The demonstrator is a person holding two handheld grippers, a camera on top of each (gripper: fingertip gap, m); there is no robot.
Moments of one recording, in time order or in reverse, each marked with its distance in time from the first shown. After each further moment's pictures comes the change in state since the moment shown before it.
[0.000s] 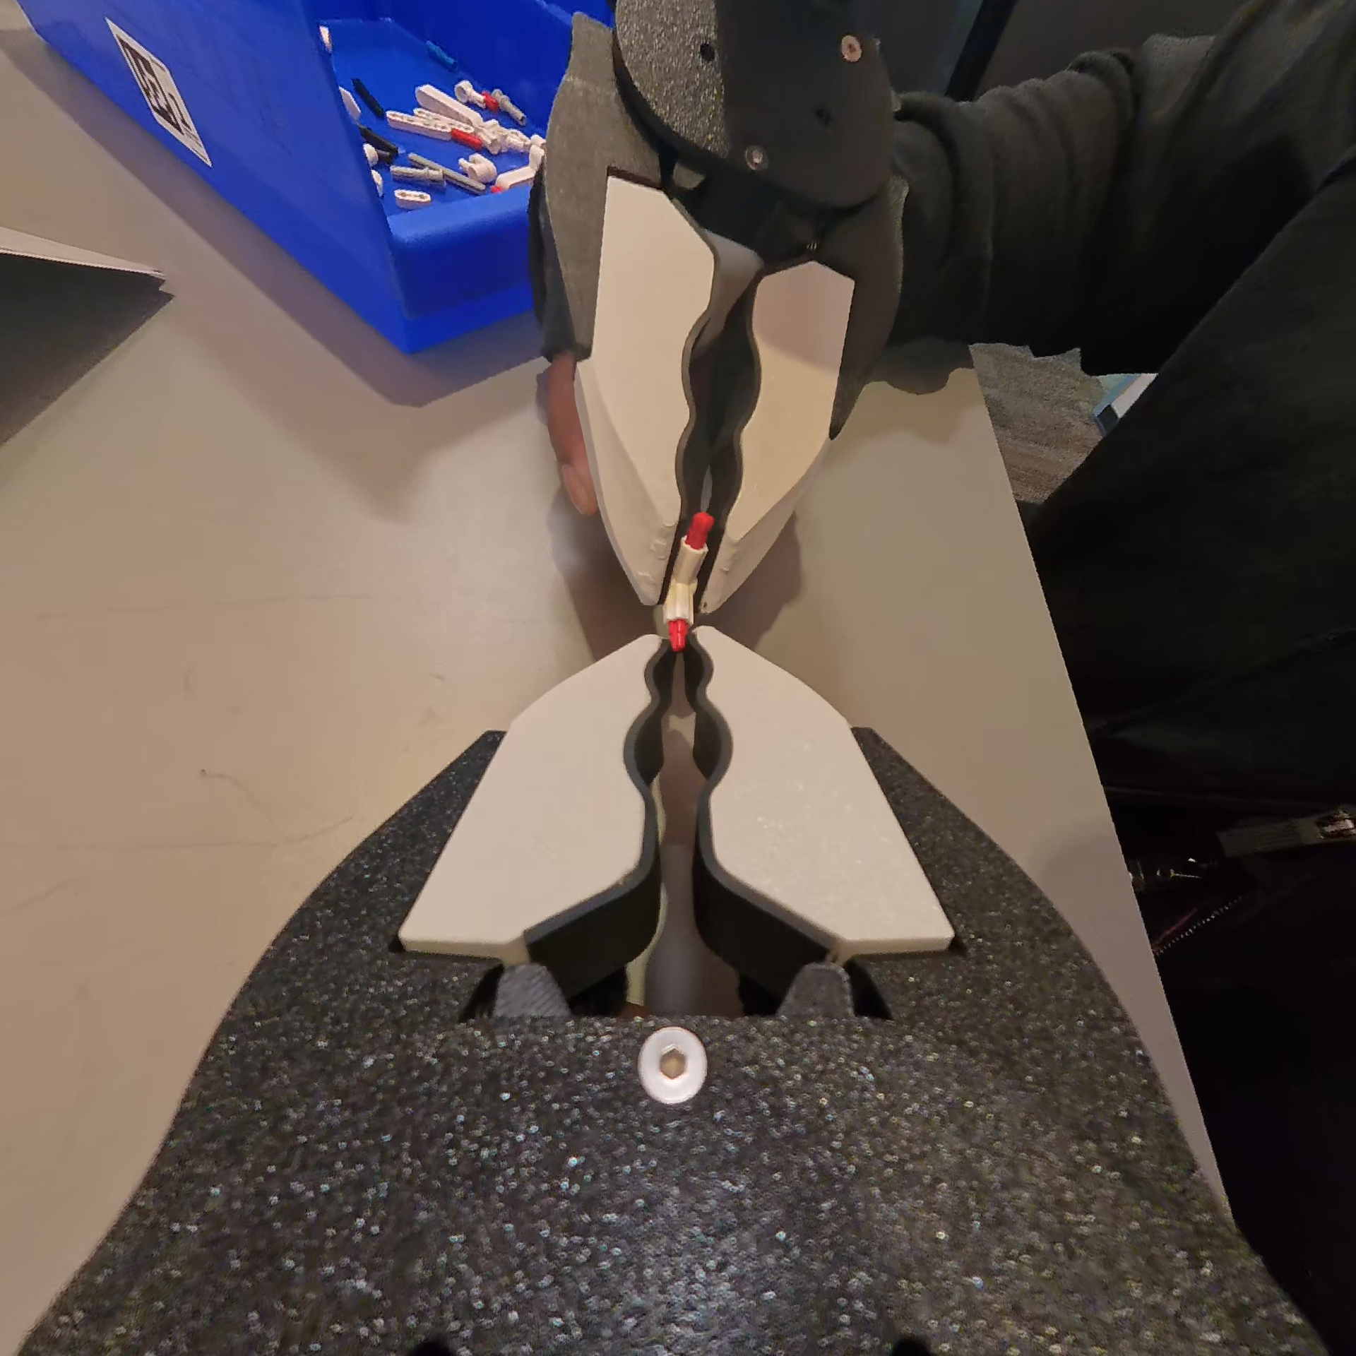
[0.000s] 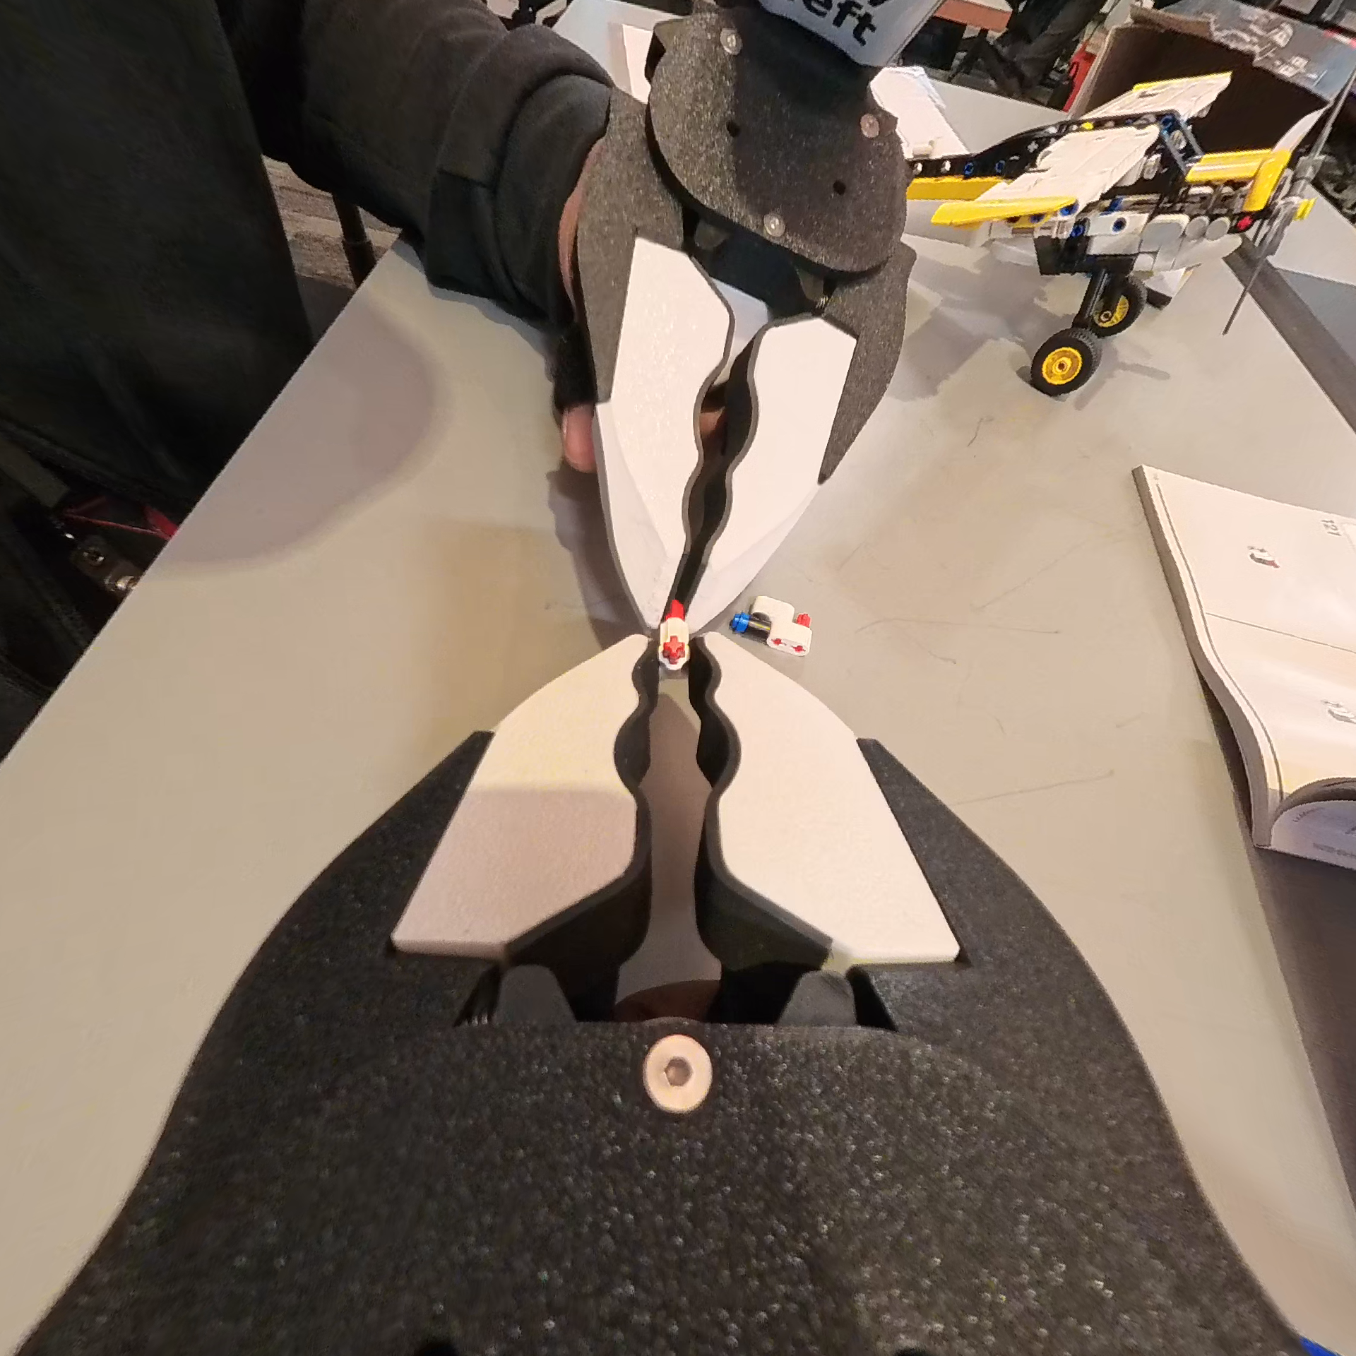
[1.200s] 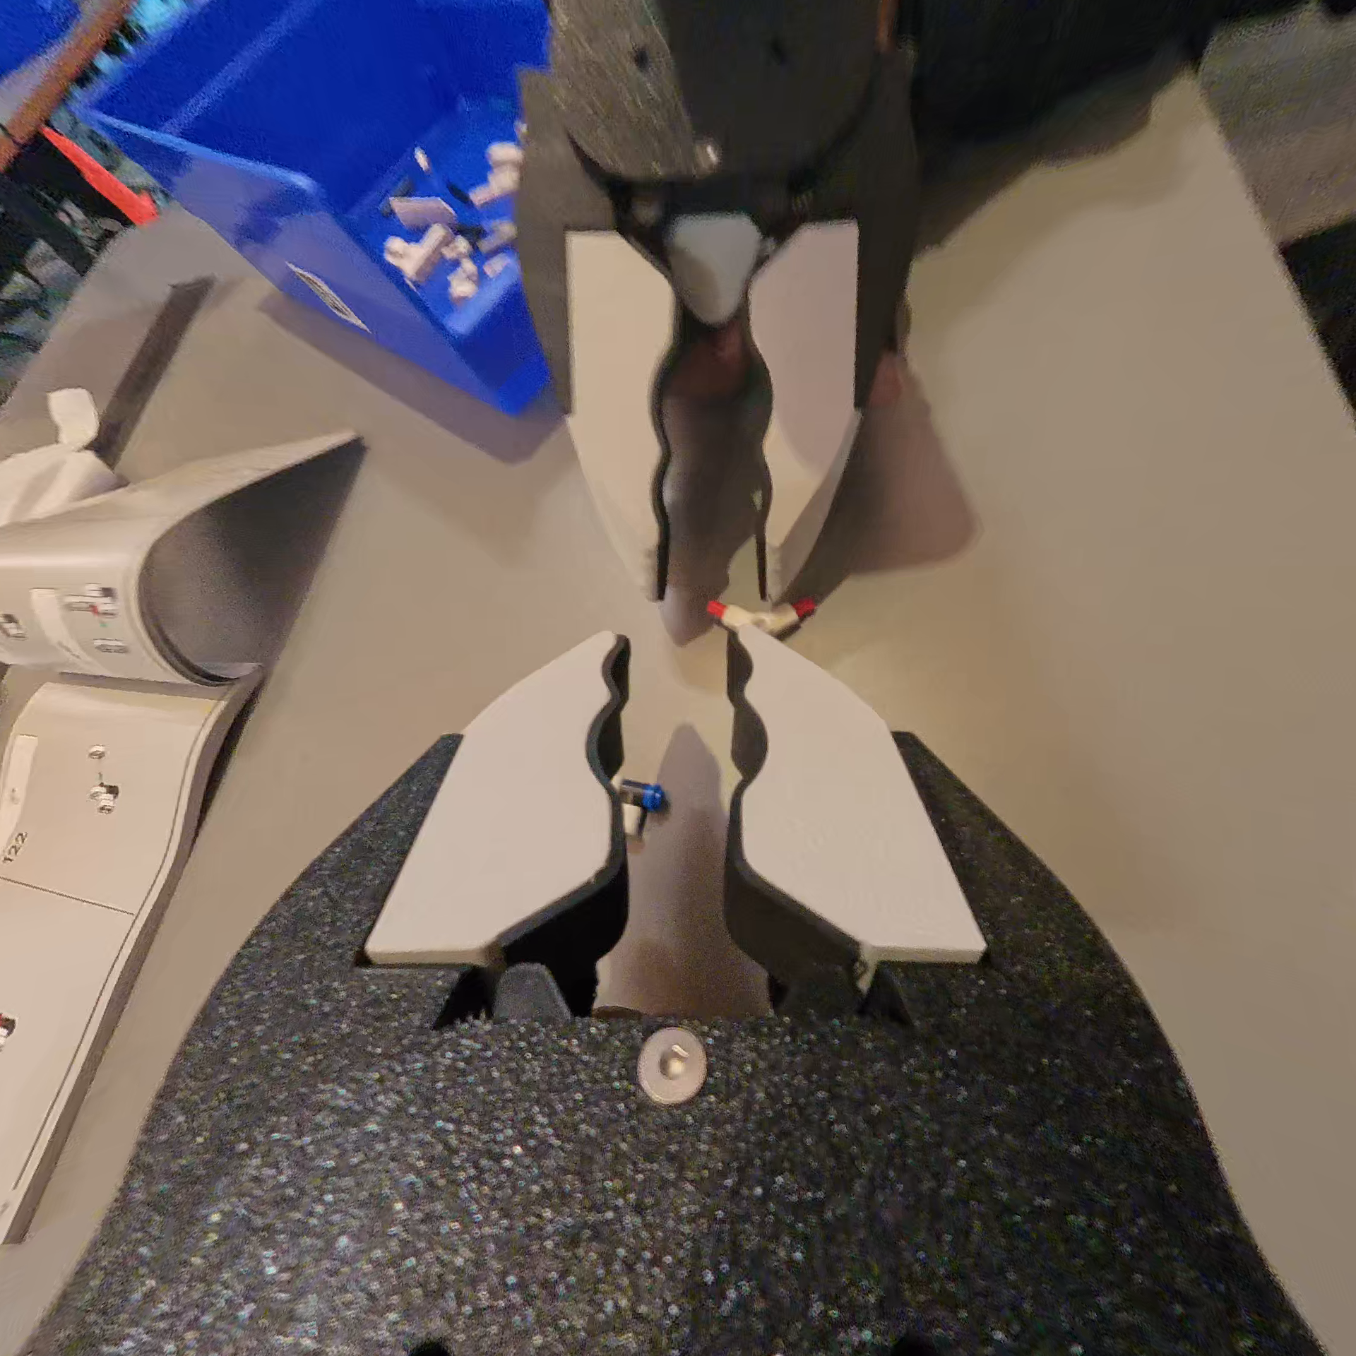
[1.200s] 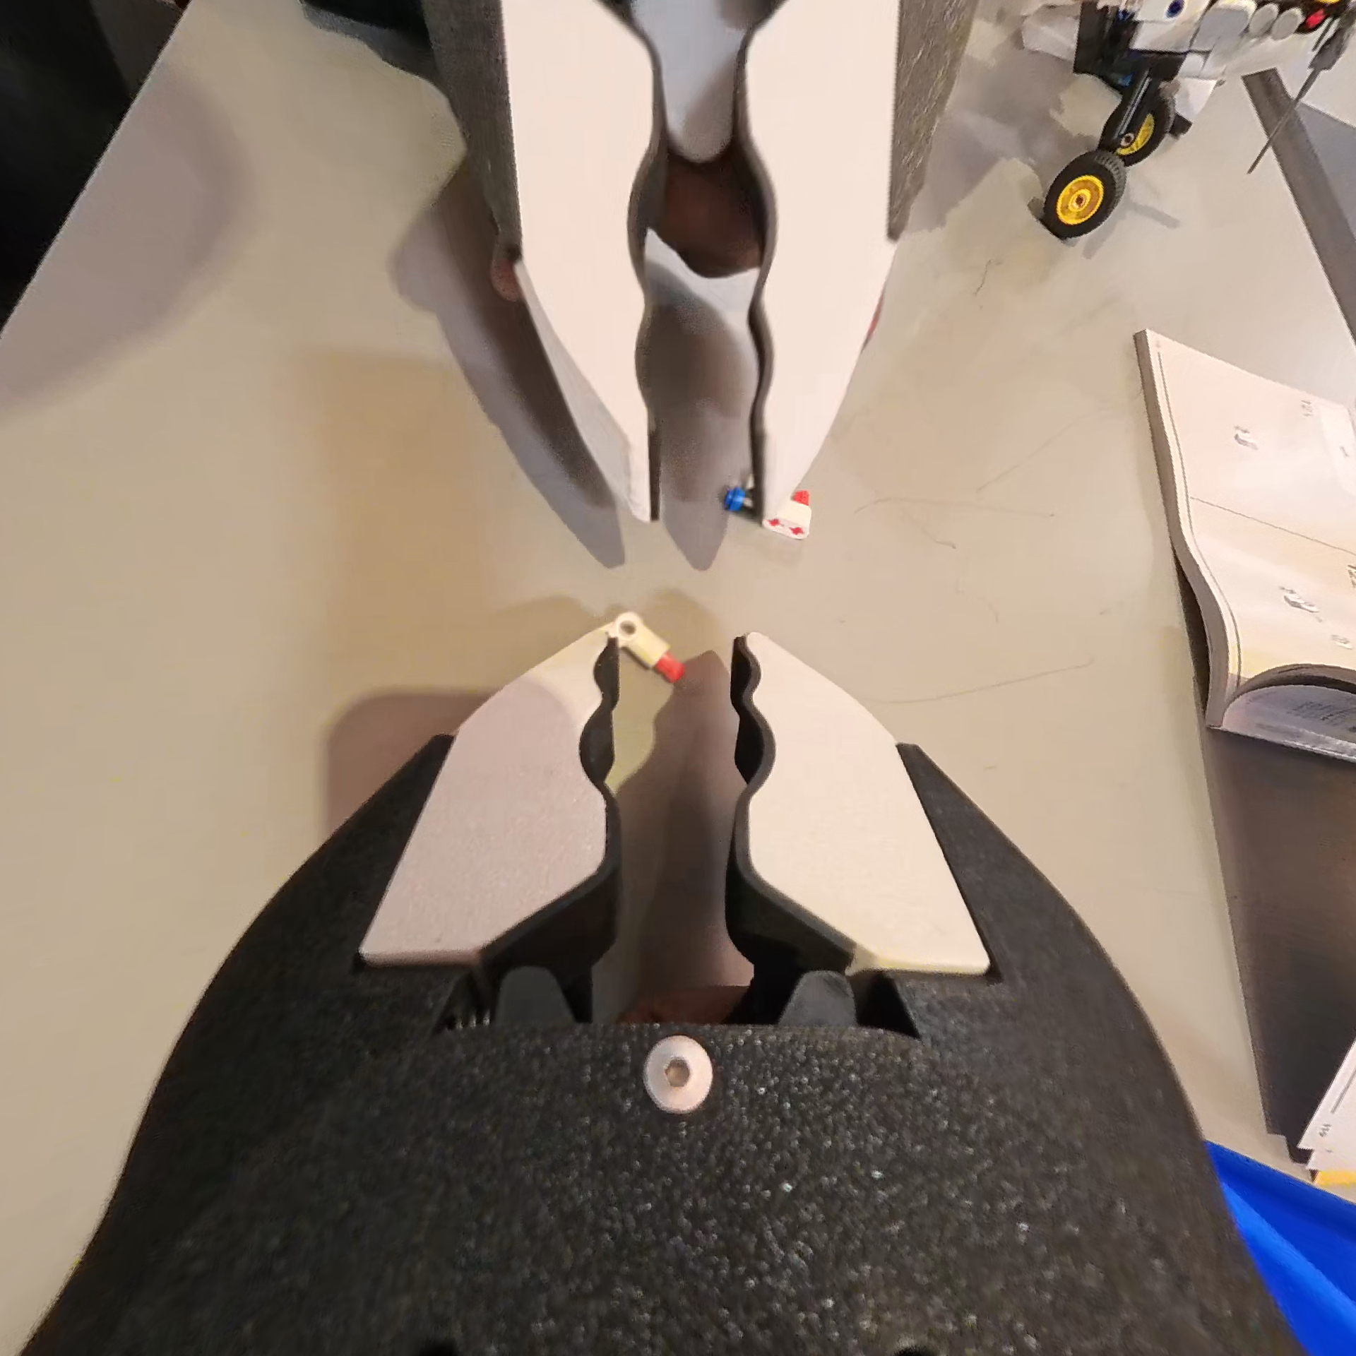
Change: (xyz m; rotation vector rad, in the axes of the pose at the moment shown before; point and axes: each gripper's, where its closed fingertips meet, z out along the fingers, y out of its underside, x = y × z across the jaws) left arm -0.012 -0.002 -0.004 -0.093 -0.268 0.440; right arm 0.001 0.033 -0.002 -0.209 0.101 -0.057
